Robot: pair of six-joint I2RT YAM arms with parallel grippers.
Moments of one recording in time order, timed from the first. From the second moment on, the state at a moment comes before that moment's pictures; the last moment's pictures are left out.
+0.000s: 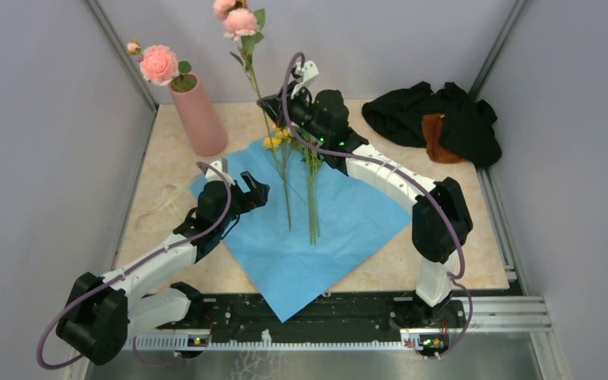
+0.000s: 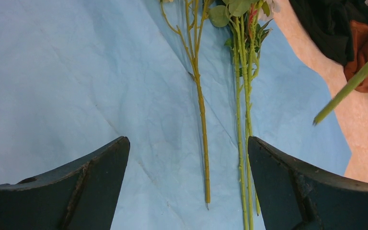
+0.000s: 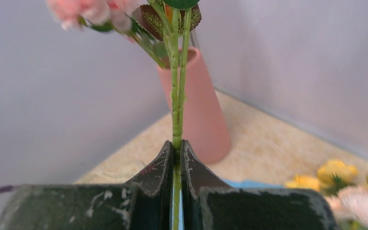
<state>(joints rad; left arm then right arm) -0.52 1.08 0.47 0.24 -0.24 -0.64 0.70 1.80 1.53 0.36 -0.17 0.26</state>
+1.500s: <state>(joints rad) -0.52 1.31 0.94 0.35 -0.19 -0.15 0.58 2.22 1.81 1.23 -0.62 0.82</state>
